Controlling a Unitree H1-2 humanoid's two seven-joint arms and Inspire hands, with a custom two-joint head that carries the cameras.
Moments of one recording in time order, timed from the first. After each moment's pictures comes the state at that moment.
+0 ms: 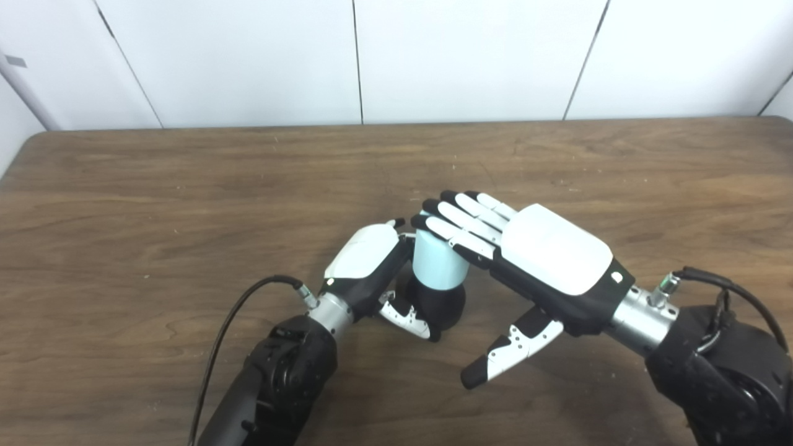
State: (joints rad) left arm -0.20 0.15 -0.43 -0.23 0.78 0.22 -0.34; right arm -0.16 -0.38 0.22 -0.76 -0.73 0.03 0.75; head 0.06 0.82
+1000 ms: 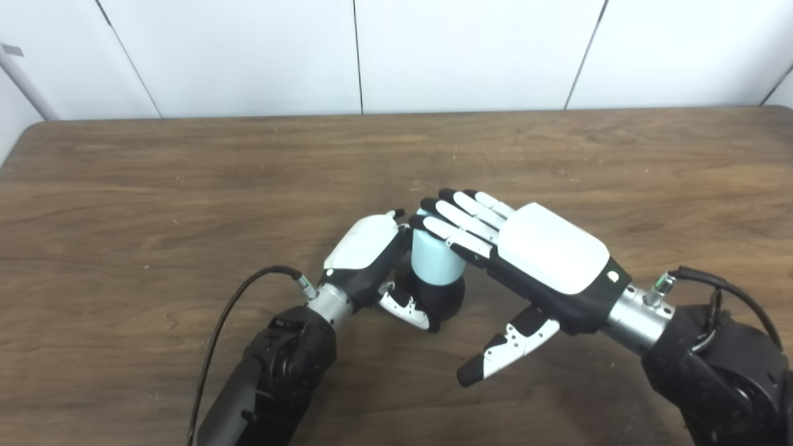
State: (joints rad) left arm -0.19 0.16 -0.43 -0.23 0.78 0.21 -0.34; right arm -0.15 -0.38 0.25 -0.77 -0.76 0.04 0.74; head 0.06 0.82
